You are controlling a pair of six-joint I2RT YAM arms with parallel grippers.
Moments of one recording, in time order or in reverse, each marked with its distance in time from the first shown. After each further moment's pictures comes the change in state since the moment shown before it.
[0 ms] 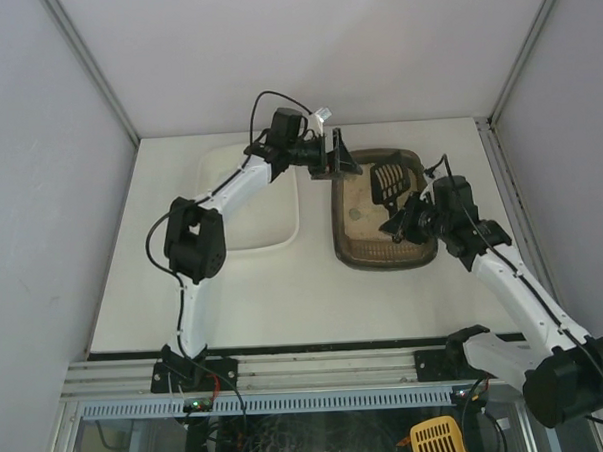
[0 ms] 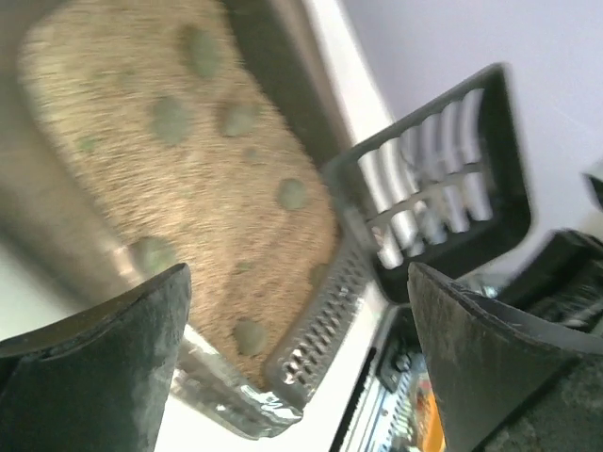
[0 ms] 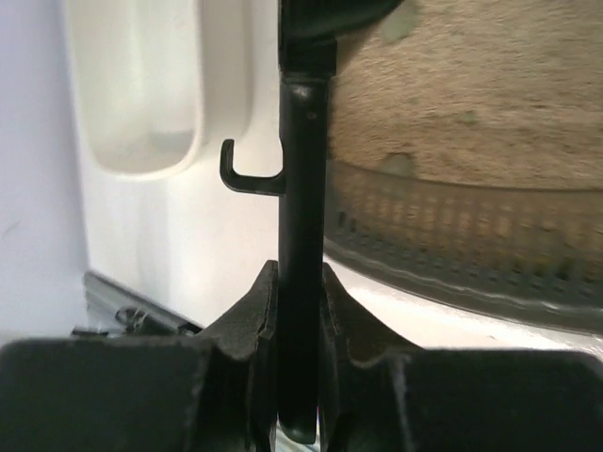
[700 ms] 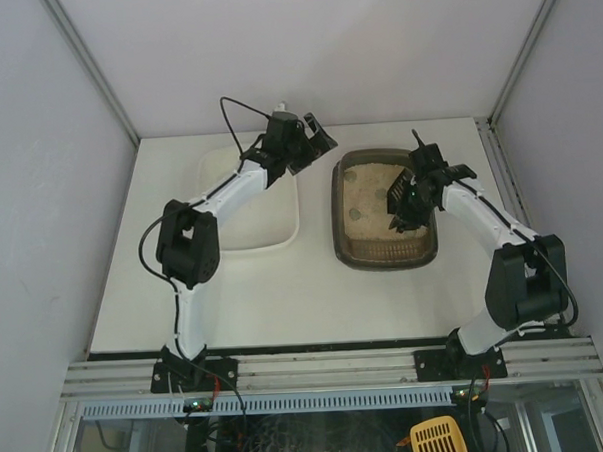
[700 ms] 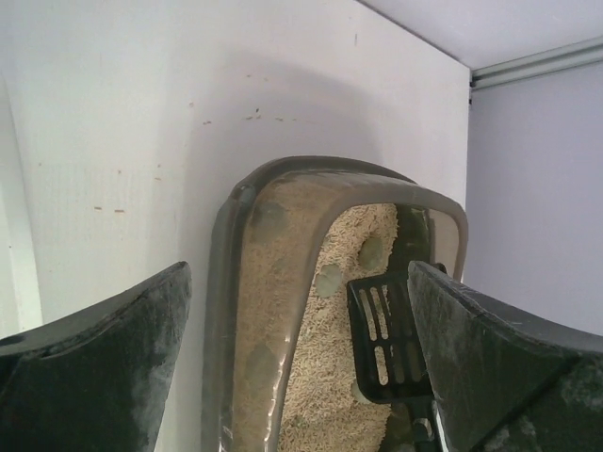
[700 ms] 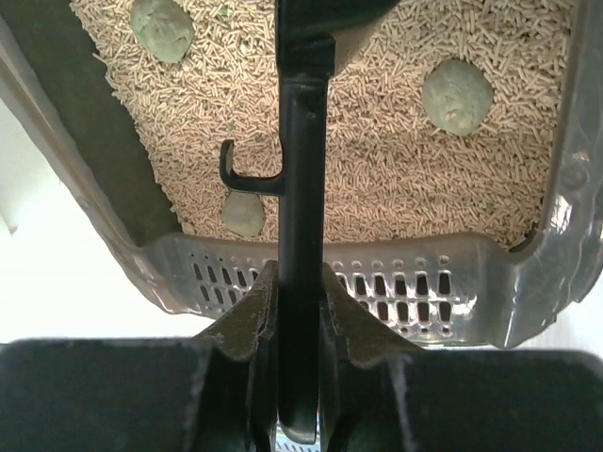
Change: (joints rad) left arm -0.003 -0.093 -0.120 0.064 -0.811 -0.319; right arm -0.065 0.524 0.407 -0.423 0.227 -0.113
